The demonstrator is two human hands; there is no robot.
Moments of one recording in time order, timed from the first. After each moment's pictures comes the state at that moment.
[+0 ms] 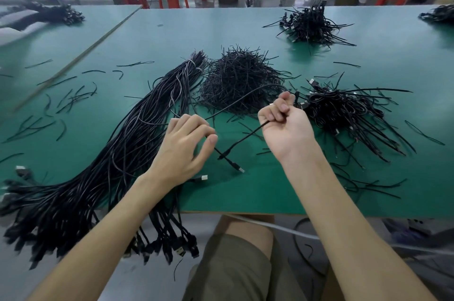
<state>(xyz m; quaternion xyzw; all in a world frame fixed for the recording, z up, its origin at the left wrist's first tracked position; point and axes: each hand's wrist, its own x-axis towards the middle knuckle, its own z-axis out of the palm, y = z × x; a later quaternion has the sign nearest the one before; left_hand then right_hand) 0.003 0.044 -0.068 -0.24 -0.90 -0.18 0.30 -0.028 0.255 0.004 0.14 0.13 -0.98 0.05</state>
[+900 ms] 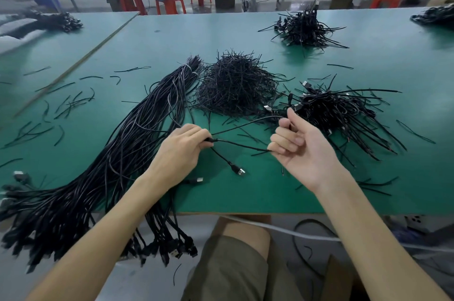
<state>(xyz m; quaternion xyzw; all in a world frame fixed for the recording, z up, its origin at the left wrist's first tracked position) 0.002 0.047 -0.065 -0.22 -0.94 -0.17 0.20 0.002 0.314 -0.024 0.06 0.33 -0.92 0.19</state>
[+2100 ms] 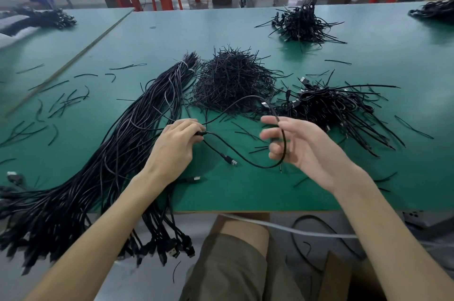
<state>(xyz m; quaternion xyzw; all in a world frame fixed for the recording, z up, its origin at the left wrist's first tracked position) -0.008 0.043 -0.073 -0.16 -0.95 -0.19 0.19 0.002 0.338 -0.031 -0.08 0.58 -0.79 0.21</state>
